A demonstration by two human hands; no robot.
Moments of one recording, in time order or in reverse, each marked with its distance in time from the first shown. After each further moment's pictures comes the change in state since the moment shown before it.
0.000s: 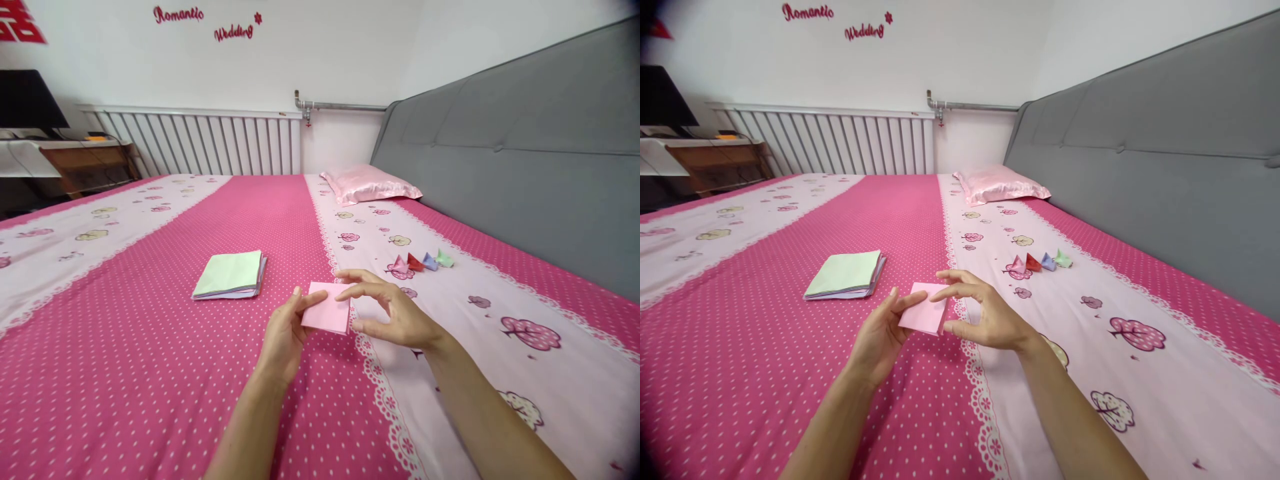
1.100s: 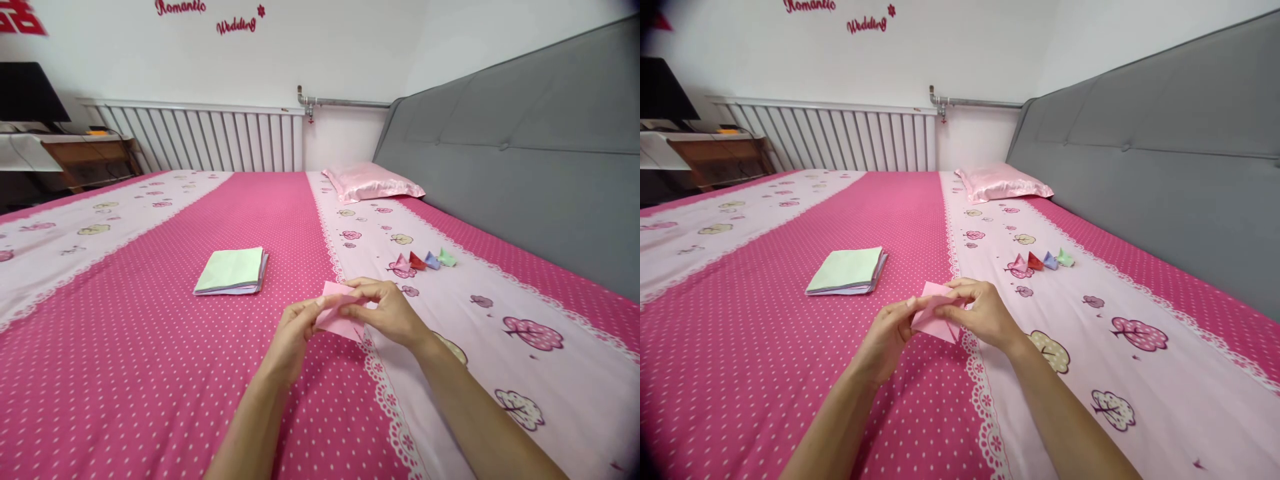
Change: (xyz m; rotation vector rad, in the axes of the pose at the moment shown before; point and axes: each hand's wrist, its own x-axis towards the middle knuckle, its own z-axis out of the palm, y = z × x) left_hand -0.008 -0.001 0.006 0.189 -0.242 0.079; right_hand 0.006 0.011 0.019 0.063 0.166 0.183
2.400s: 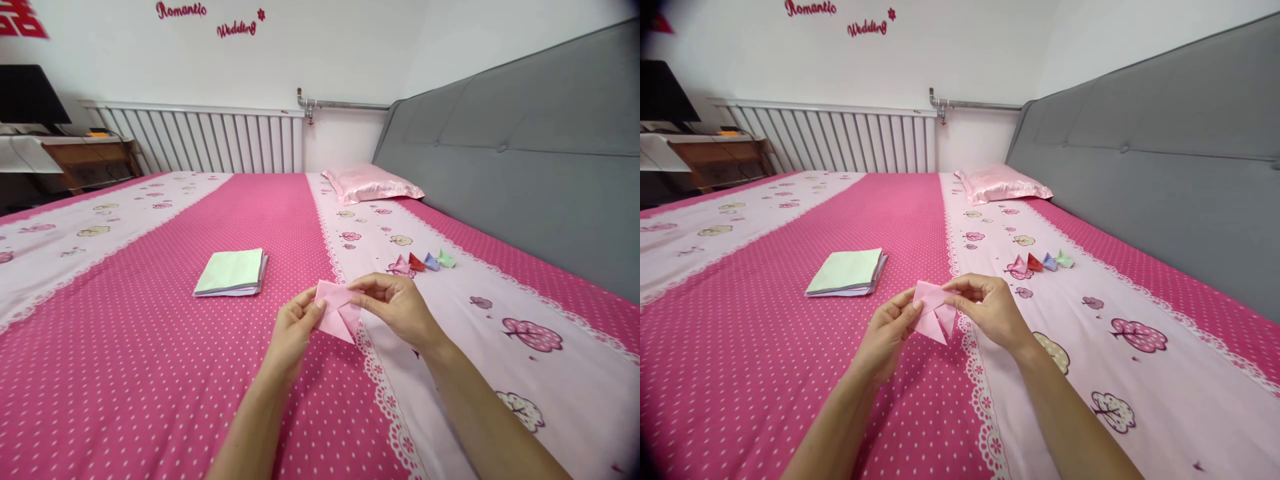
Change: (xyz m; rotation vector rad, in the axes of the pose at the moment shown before) left_hand 0.009 -0.009 -0.005 -0.073 0.035 0.049; right_hand -0.003 -0.007 -0.006 0.192 0.109 0.028
